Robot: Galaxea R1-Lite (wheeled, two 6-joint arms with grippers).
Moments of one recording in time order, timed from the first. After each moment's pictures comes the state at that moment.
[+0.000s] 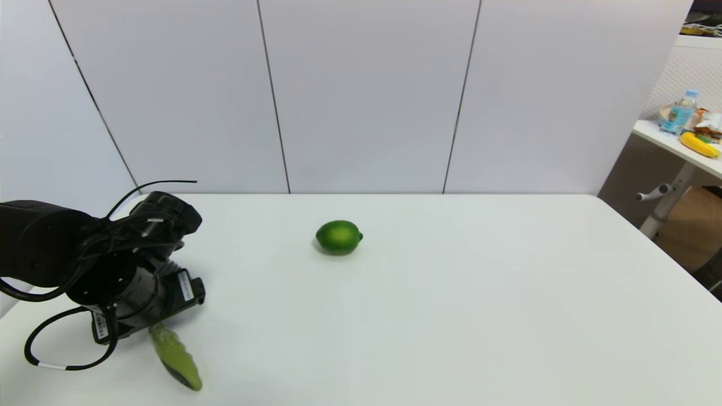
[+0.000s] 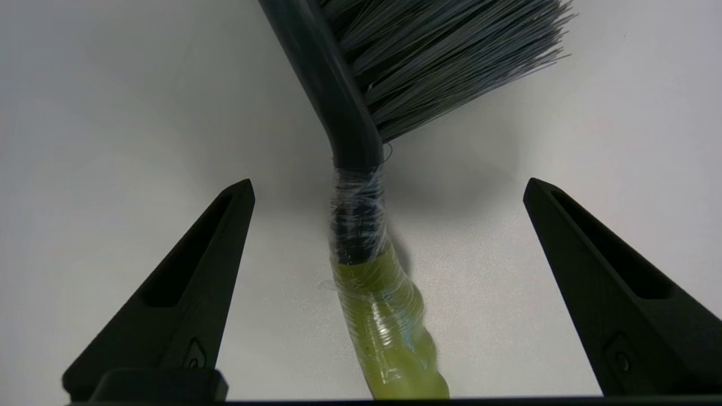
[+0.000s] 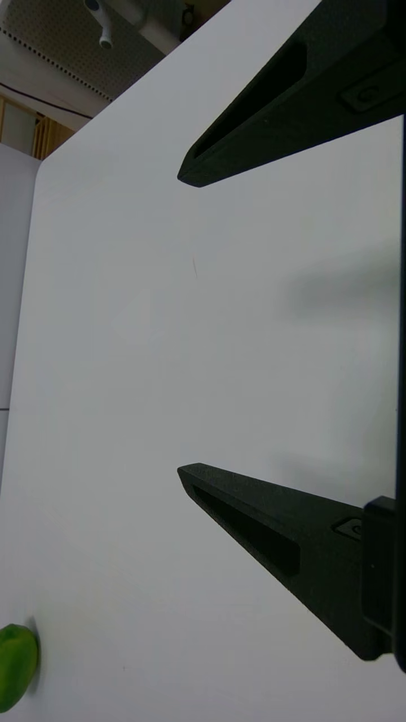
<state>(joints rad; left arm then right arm) -0.28 1.69 -0.94 0.44 0.36 -0.77 0.00 0.00 0.00 0.01 0.04 -0.09</state>
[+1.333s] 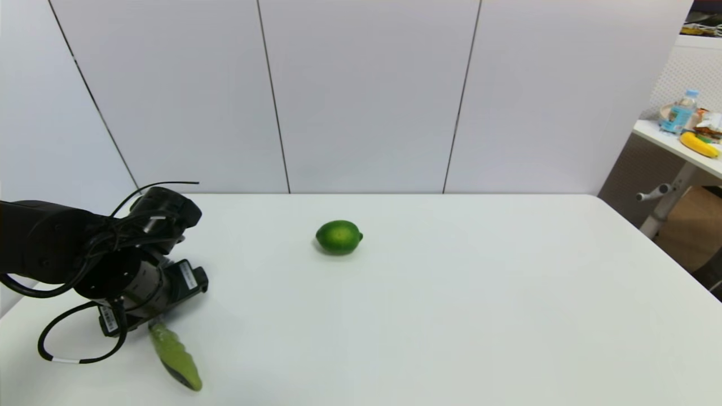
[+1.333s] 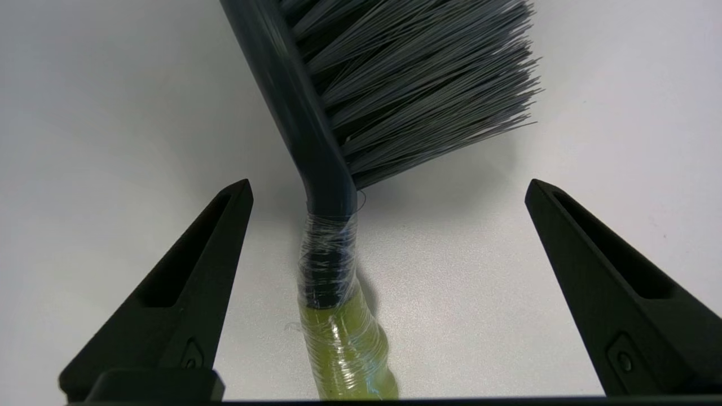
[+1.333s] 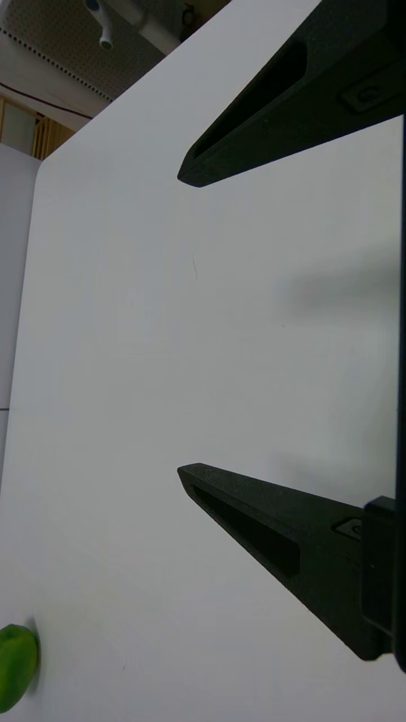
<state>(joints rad) -0.26 1.71 -0.95 0.38 0.35 -0.83 0.00 0.00 0.00 0.01 0.04 -0.09</state>
